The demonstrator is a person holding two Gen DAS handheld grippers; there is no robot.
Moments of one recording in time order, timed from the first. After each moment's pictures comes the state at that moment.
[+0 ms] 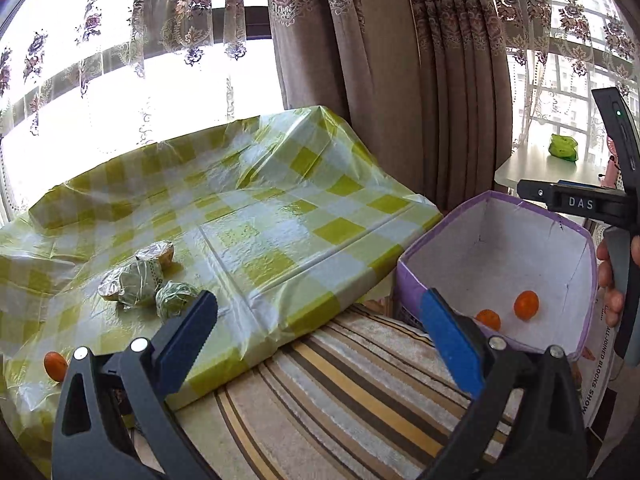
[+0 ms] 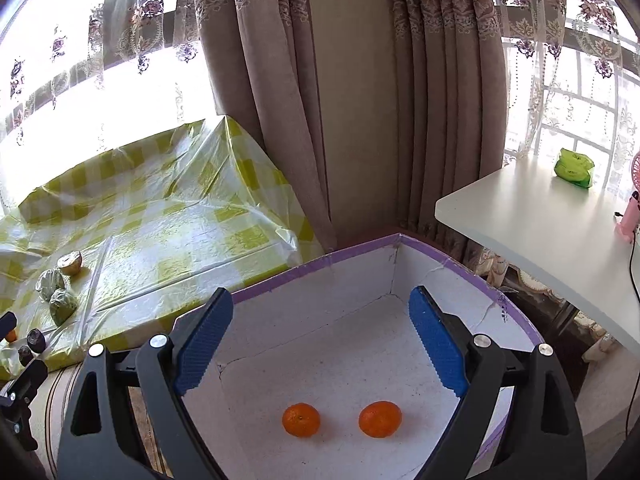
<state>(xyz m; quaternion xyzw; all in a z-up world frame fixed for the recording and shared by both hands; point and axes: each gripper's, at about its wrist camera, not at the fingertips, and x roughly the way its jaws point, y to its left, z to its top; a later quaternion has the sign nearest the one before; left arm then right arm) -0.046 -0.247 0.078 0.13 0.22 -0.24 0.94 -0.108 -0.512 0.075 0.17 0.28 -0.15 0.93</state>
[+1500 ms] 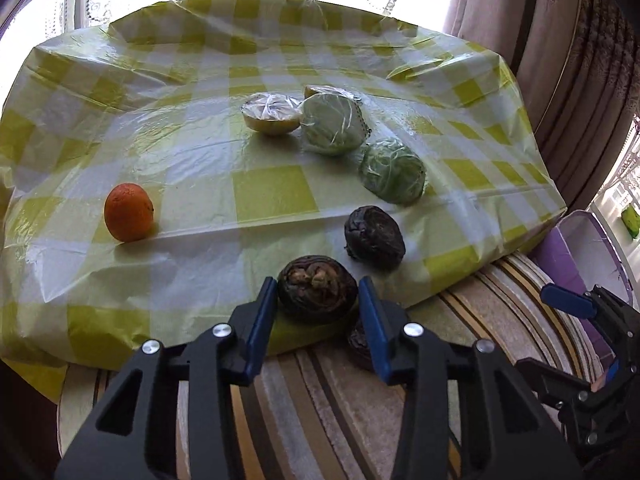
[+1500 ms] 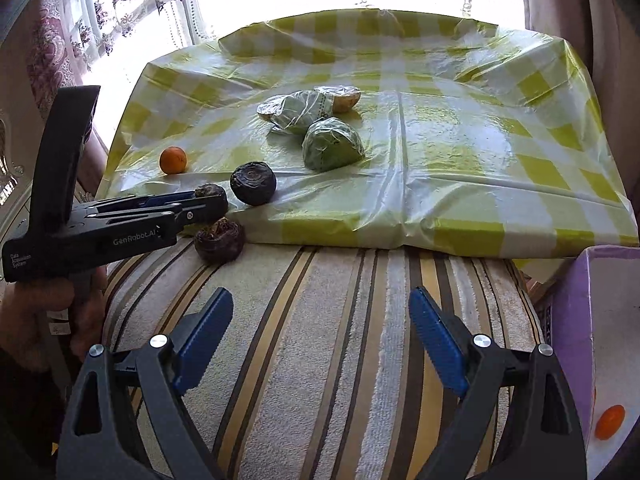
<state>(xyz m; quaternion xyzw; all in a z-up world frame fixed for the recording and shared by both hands) 0.036 -0.066 0.023 -0.02 0.42 -0.12 0.90 -0.045 -0.248 0.058 0.07 0.39 0.23 0.89</state>
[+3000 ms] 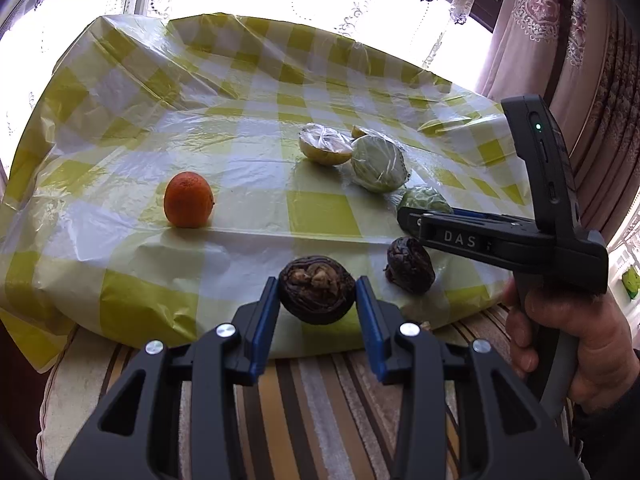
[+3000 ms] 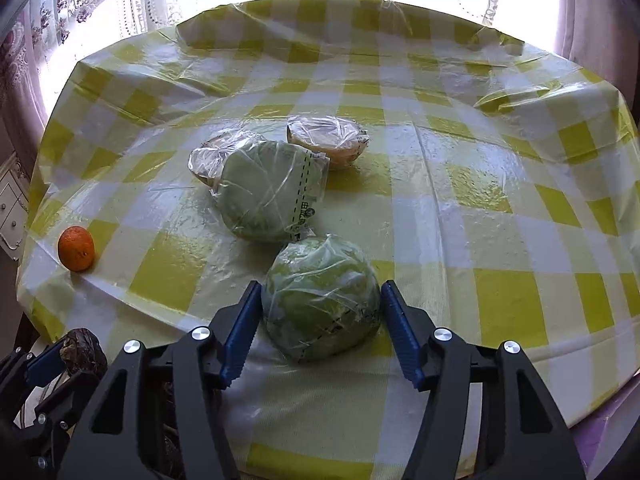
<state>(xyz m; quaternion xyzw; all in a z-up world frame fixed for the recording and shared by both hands) 0.018 -0.033 0.023 -0.10 0.35 -0.07 0.93 0.106 -0.183 0.062 0.02 0.40 0.17 0.90</state>
